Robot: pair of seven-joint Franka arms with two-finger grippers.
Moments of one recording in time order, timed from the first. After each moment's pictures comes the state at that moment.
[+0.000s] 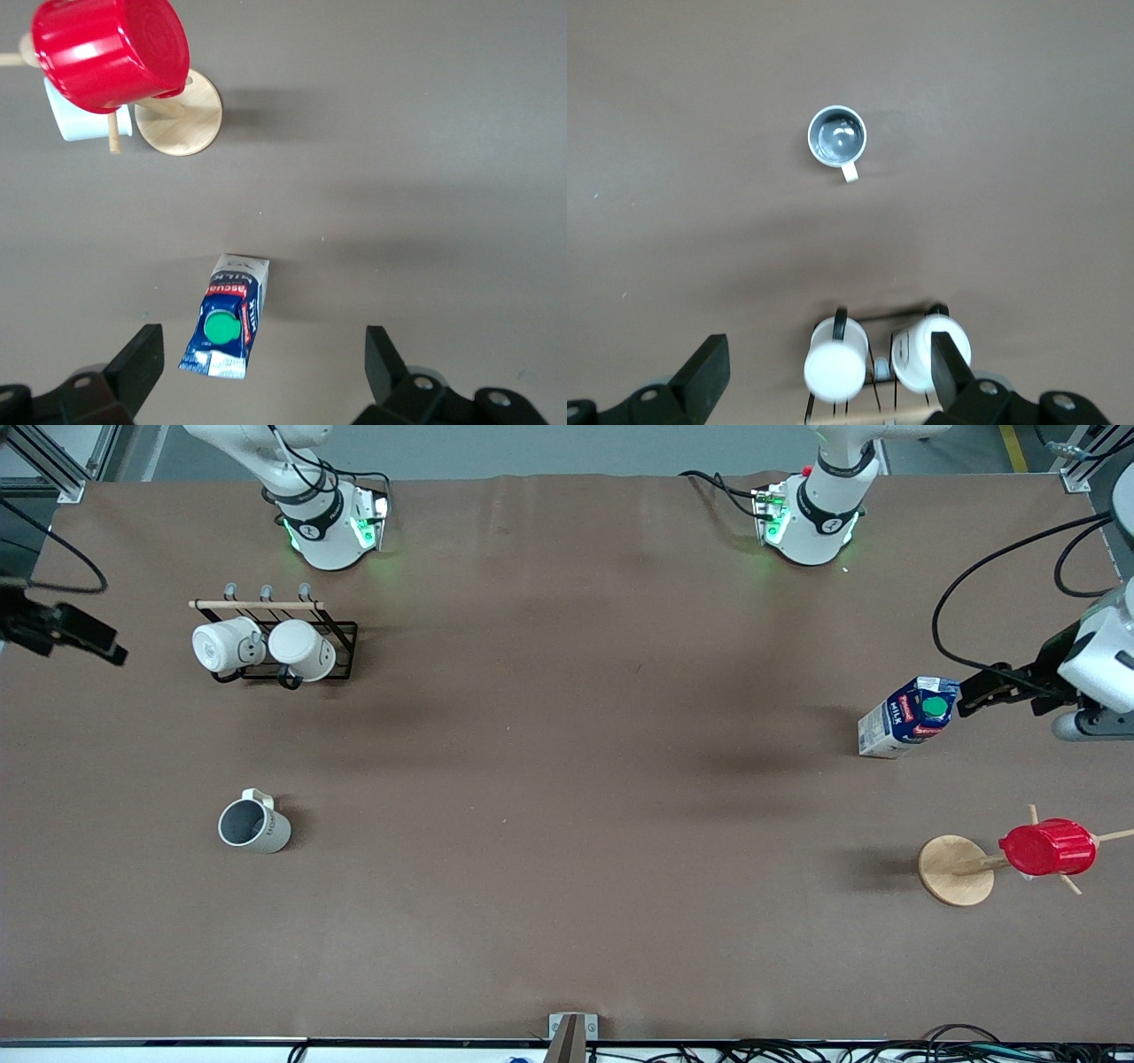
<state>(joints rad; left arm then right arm) -0.04 0.06 0.05 -1.72 -0.01 1.78 0.00 -0.09 -0.02 0.01 -1.68 0.02 1.63 0.07</state>
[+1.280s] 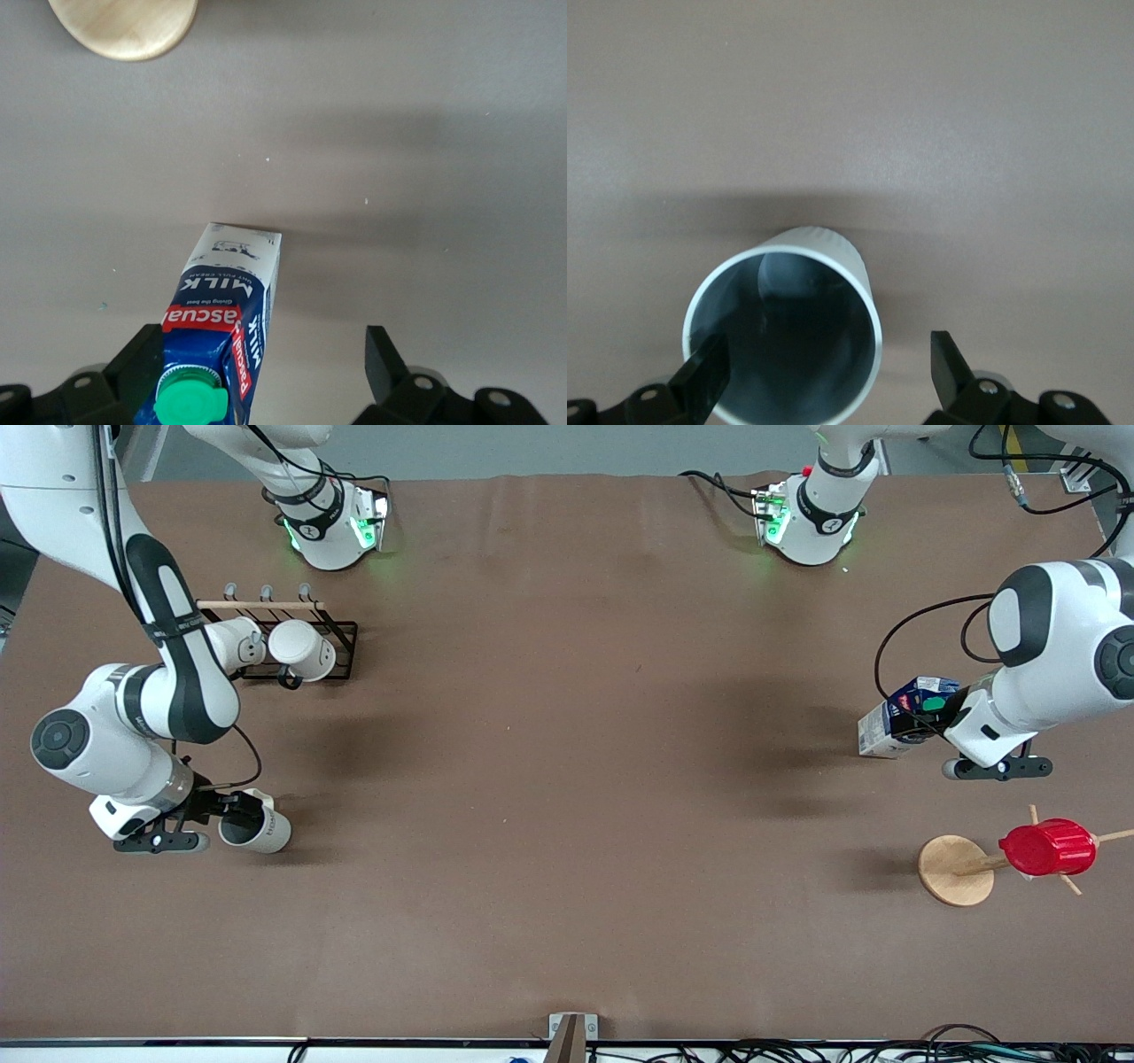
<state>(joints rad) -0.03 0.17 0.05 -2.00 0.02 1.99 0.01 -0.09 0.49 -0.01 -1.89 0.02 2.45 -0.14</state>
